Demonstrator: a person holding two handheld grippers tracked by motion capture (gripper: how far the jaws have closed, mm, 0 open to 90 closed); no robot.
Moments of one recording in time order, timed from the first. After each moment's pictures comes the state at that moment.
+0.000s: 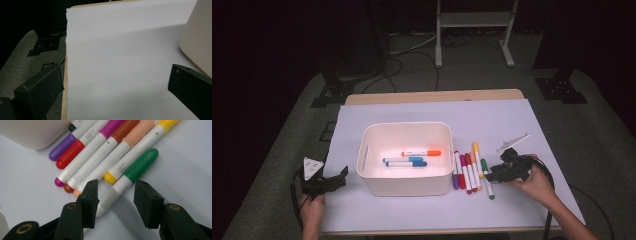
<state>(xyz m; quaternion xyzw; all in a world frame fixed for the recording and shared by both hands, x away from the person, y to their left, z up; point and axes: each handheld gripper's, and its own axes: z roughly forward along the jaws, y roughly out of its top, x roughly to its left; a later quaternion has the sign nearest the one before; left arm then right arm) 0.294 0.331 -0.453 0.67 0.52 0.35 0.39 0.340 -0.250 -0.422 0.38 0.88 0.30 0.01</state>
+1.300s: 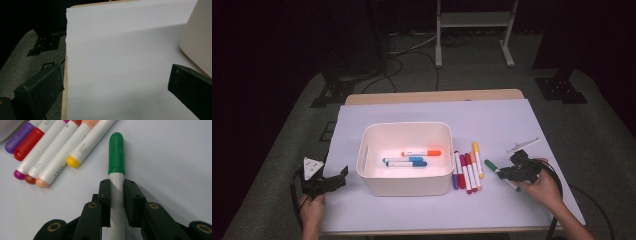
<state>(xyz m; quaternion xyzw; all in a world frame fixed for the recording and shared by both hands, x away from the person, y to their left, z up) 0.294 0.331 -0.453 0.67 0.52 0.35 0.39 0.336 -0.277 -0.433 0.44 0.85 0.28 0.05</state>
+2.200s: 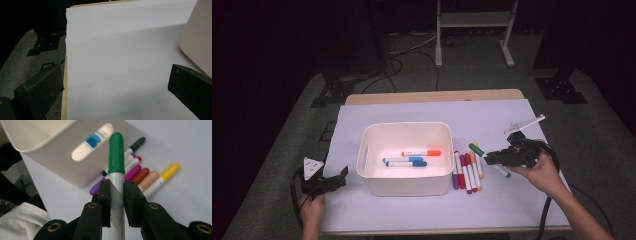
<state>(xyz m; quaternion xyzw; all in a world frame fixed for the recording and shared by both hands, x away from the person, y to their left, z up) 0.294 0.331 -0.453 0.67 0.52 0.35 0.39 0.331 -0.243 -0.338 0.36 0.85 0.38 0.00</state>
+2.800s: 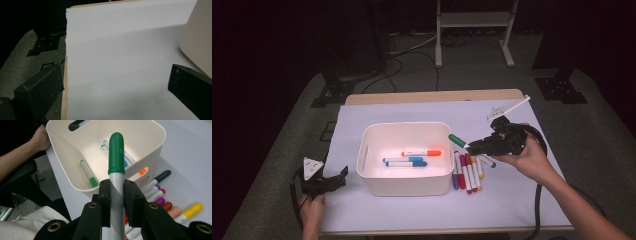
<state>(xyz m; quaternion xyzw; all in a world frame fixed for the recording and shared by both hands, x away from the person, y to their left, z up) 0.293 0.331 -0.452 0.67 0.52 0.35 0.39 0.331 -0.193 -0.280 0.29 0.87 0.40 -0.01</state>
